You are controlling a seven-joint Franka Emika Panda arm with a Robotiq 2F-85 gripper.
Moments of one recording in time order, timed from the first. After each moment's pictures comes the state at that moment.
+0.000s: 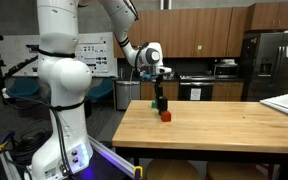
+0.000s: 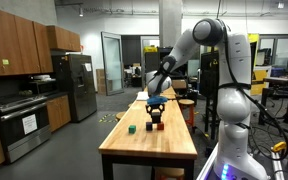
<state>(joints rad) -0.01 0.07 -0.15 -2.38 -0.20 2.49 0.82</state>
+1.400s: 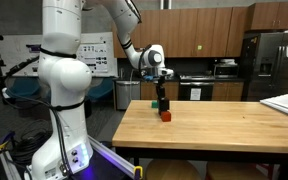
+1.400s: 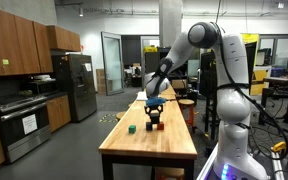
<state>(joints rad) -0.01 0.14 -0.15 -2.32 -0.20 2.49 0.80</state>
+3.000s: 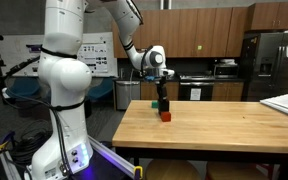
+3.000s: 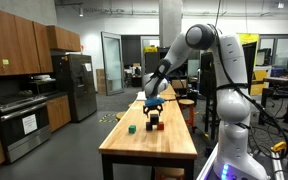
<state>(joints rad) -0.01 0.18 -0.15 -2.28 -0.19 2.49 0.78</state>
